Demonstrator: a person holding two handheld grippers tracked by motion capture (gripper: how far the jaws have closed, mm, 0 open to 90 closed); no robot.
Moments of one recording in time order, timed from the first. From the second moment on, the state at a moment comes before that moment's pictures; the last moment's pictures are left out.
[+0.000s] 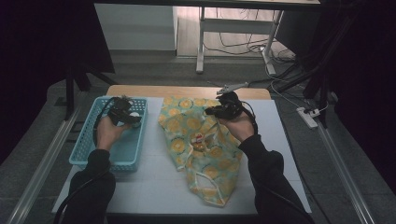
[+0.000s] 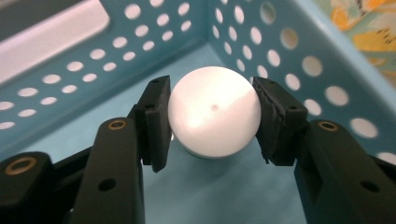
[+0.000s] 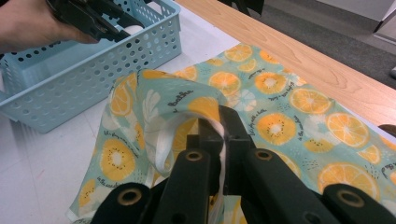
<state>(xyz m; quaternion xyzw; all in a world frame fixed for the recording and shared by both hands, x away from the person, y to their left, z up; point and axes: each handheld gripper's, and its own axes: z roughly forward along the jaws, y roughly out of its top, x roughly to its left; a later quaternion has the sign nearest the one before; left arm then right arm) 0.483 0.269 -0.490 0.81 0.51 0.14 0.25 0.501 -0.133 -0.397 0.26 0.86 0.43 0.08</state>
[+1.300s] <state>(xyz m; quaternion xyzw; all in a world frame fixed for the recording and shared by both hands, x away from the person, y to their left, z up) 0.421 0.239 -0.398 0.81 0.47 0.14 0.32 0.499 -0.132 -0.389 0.25 0.86 0.43 0.09</state>
